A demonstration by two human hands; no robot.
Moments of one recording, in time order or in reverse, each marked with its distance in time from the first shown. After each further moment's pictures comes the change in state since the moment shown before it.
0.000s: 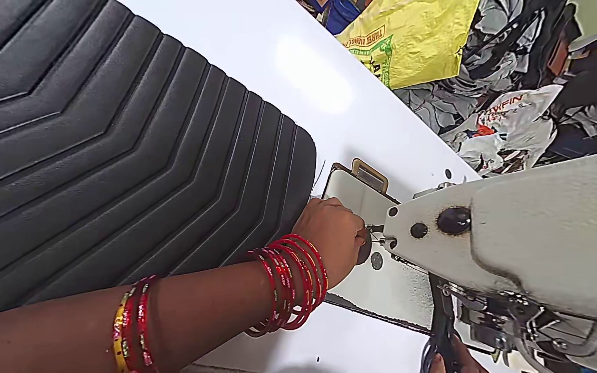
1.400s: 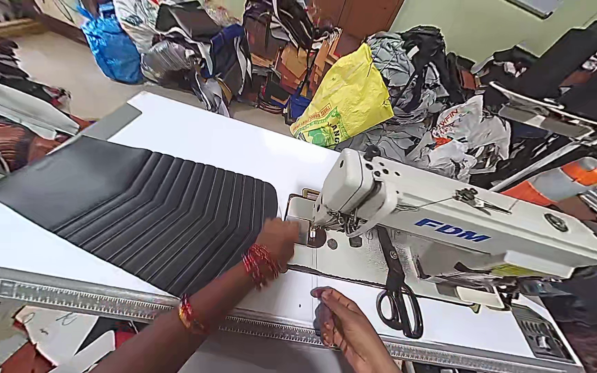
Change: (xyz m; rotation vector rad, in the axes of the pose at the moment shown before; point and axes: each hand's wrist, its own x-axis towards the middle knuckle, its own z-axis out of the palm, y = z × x) left_hand -0.027 0.034 -0.013 0.465 -0.192 -0.230; right_hand 0.025 -0.134 -0.030 1.529 -0.927 0.792
